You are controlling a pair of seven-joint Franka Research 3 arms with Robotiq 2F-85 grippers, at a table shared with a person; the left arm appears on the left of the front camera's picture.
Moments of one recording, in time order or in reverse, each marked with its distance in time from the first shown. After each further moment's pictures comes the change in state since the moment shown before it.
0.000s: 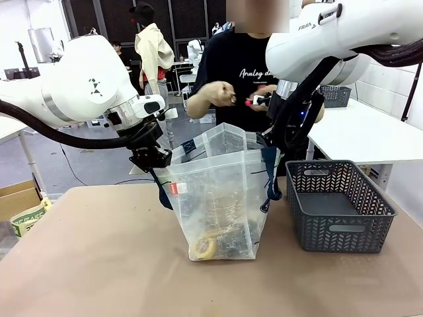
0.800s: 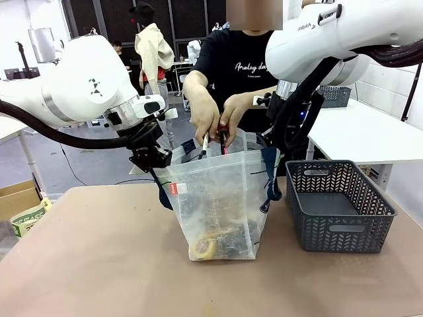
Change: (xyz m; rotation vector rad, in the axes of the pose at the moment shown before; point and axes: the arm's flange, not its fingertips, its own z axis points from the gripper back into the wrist) left arm 0.000 0.000 0.000 0.000 0.000 0.000; right arm 0.000 0.001 -0.001 0.000 0.002 0.000
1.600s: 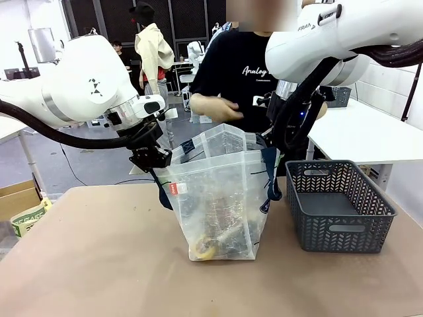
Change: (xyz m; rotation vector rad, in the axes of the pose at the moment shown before) left arm 0.000 0.000 0.000 0.000 0.000 0.000; right arm 0.000 0.000 0.000 0.000 0.001 0.000
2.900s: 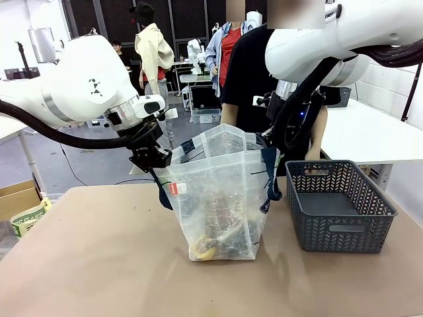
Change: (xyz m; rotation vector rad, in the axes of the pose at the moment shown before) left arm 0.000 0.000 0.000 0.000 0.000 0.000; right arm 0.000 0.000 0.000 0.000 0.000 0.000
